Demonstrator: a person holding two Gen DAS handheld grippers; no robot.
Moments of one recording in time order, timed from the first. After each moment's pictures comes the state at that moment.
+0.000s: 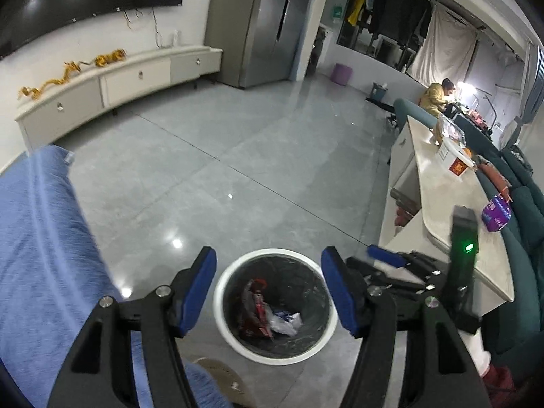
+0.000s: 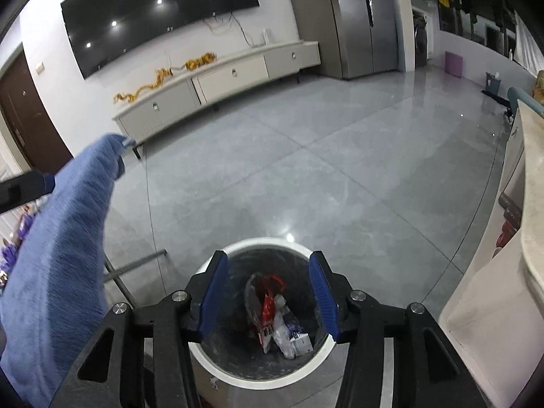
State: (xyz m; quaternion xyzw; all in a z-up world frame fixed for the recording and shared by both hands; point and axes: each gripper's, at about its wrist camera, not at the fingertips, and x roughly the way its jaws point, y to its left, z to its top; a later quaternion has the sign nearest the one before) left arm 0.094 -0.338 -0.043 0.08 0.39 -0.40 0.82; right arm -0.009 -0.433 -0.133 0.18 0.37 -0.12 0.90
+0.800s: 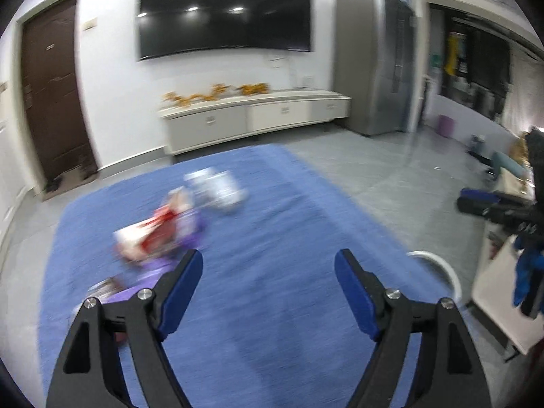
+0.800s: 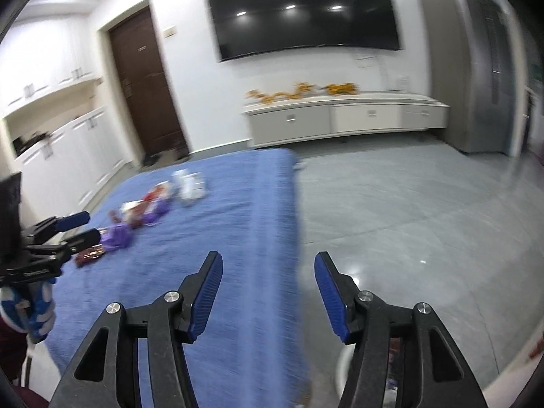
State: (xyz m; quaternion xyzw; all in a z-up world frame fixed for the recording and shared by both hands) left arm 0.088 0.003 -0.013 0.05 0.32 -0.16 0.93; right arm 0.072 -0.205 -0.019 0.06 0.32 0.12 0.94
